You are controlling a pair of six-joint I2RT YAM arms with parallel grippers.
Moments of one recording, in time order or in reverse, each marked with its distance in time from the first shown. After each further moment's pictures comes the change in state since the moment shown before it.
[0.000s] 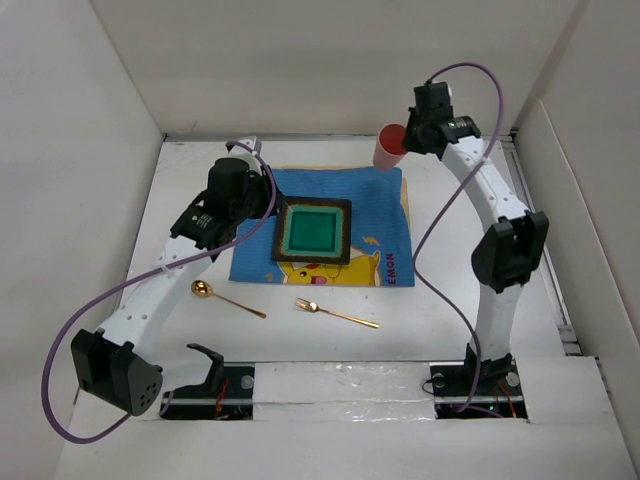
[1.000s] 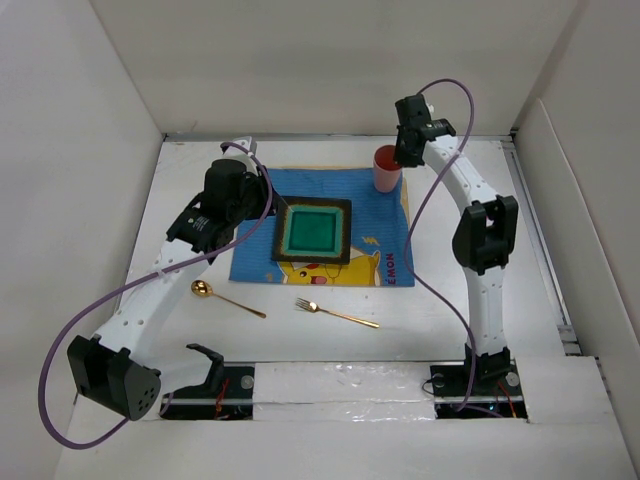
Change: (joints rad) left arm 0.000 -0.026 0.000 -0.026 -0.045 0.000; right arm 0.024 0.278 0.188 -0.150 0.071 -0.015
